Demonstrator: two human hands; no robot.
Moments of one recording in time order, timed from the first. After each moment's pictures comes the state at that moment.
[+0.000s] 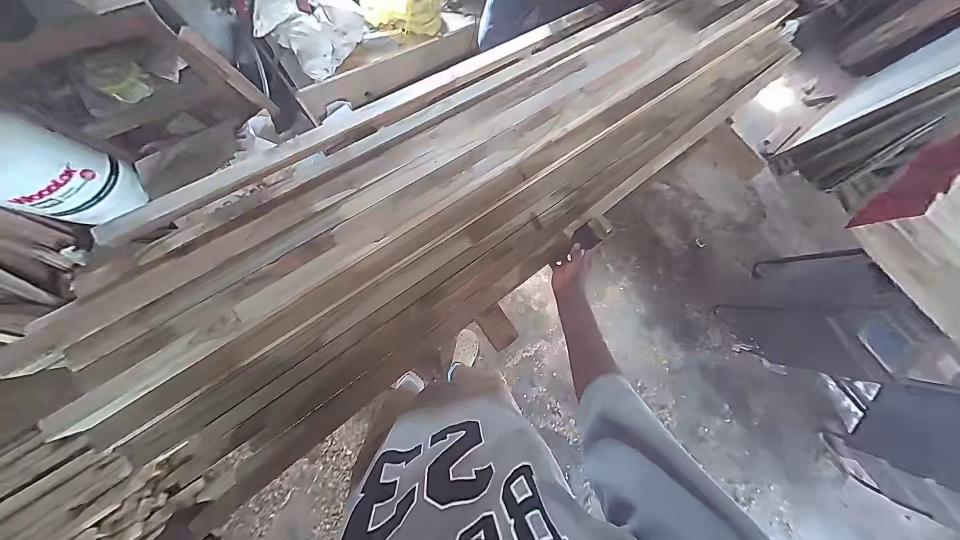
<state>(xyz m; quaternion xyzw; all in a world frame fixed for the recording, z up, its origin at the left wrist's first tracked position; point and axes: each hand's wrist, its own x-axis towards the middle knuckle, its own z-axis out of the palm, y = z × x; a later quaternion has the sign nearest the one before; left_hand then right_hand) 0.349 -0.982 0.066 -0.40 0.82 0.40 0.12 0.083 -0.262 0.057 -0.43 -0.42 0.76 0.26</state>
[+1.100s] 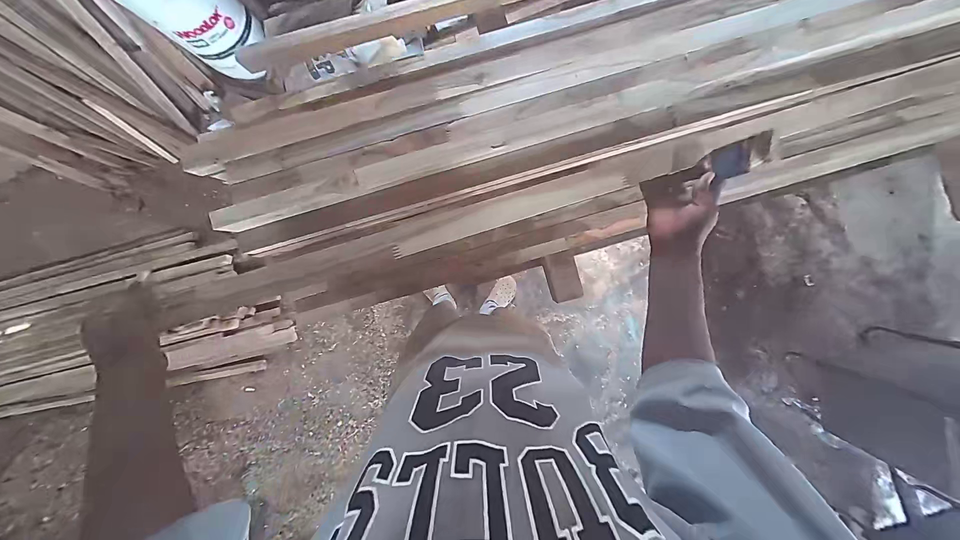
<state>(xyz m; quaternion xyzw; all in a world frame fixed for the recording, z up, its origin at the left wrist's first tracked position) 0.281 -1.037 0.204 -0.48 0.79 0.38 -0.11 0.052 -0.315 0.133 -0.22 -0.39 0.88 0.16</state>
